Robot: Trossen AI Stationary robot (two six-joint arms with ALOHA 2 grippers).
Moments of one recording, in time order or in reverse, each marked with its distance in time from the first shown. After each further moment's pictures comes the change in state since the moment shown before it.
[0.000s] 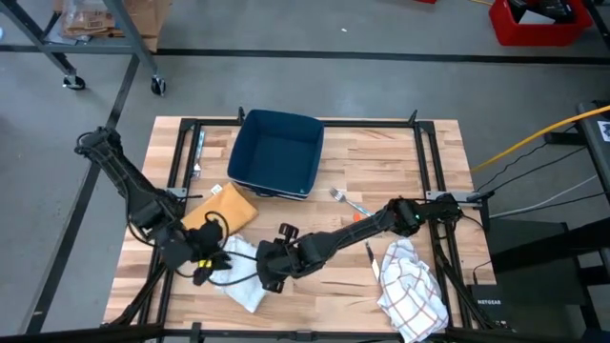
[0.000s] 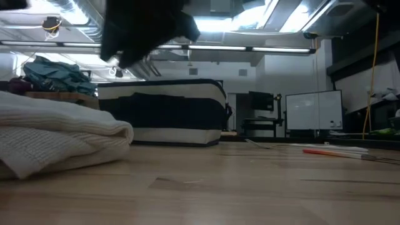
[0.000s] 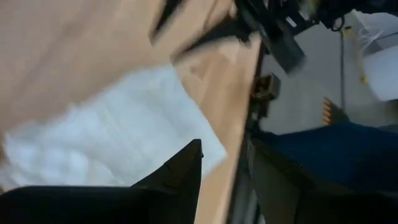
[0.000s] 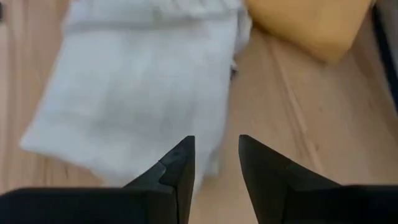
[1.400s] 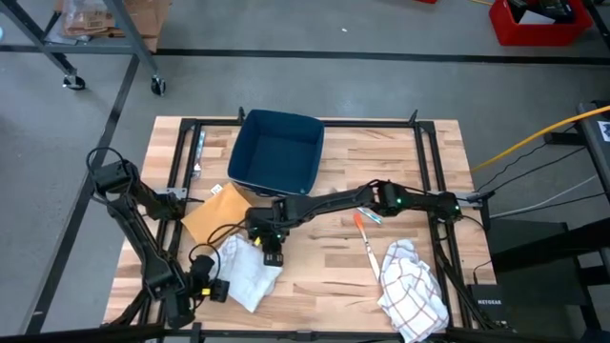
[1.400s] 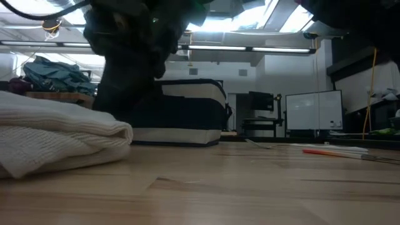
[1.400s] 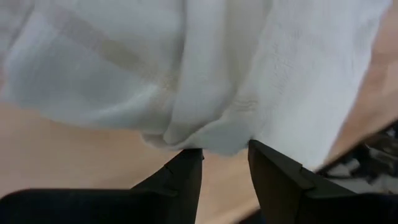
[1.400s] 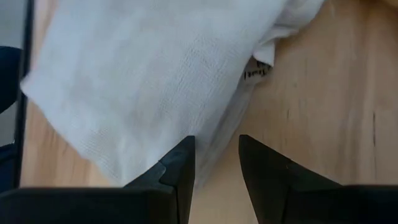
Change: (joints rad) left arm -0.270 0.534 0.019 0.025 -0.121 -1.262; right arm -0.240 0.101 -0.010 0.096 -0.631 -0.361
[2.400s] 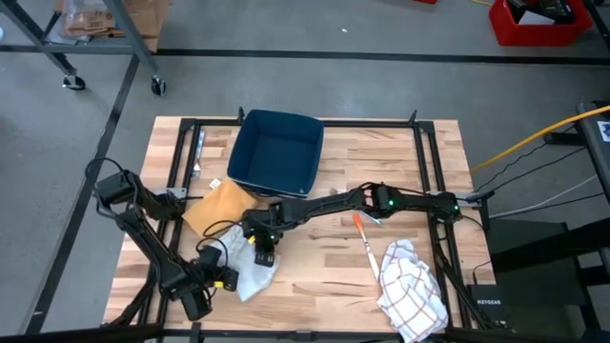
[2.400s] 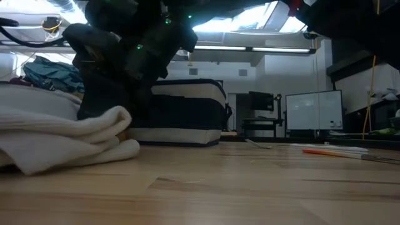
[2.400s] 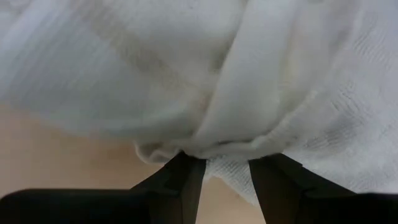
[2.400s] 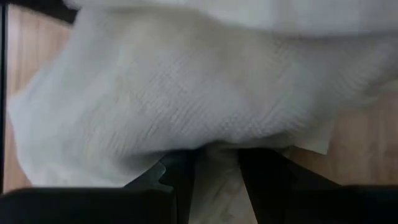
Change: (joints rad) left arm 0.104 0.151 0.003 -0.093 -0.058 0.091; right arm -0.001 0.100 0.006 0.124 -0.006 0.135
